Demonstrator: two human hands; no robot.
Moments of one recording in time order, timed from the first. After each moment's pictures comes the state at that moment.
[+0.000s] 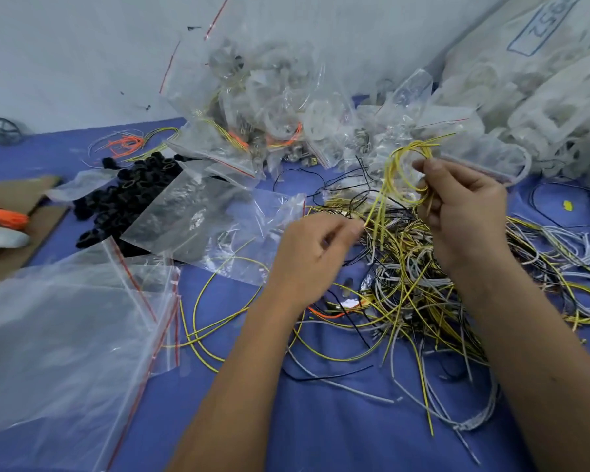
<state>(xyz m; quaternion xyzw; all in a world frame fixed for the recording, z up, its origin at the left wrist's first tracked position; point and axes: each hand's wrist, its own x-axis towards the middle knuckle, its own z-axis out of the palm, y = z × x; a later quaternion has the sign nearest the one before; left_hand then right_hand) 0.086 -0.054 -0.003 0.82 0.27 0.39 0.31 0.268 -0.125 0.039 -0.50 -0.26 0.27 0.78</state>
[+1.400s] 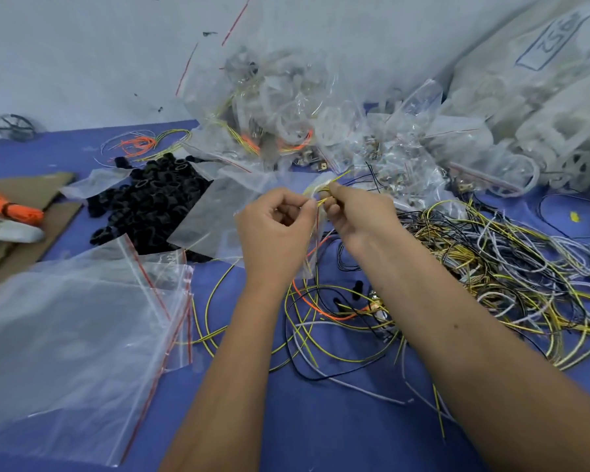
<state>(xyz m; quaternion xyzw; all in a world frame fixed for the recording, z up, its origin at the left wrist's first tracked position) 0.062 -0.033 0.018 0.65 0.37 0.57 0.35 0.174 -0.052 0.050 -0.51 -0.14 0.44 0.73</state>
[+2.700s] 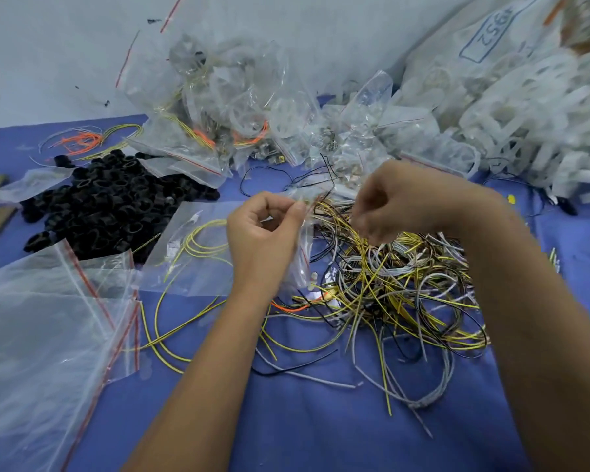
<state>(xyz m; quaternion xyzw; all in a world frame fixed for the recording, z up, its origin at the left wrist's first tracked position) 0.096 -0.059 0.004 0.60 0.32 0.56 0.48 0.278 -0.140 0.101 -0.73 -0.62 0.24 0.15</state>
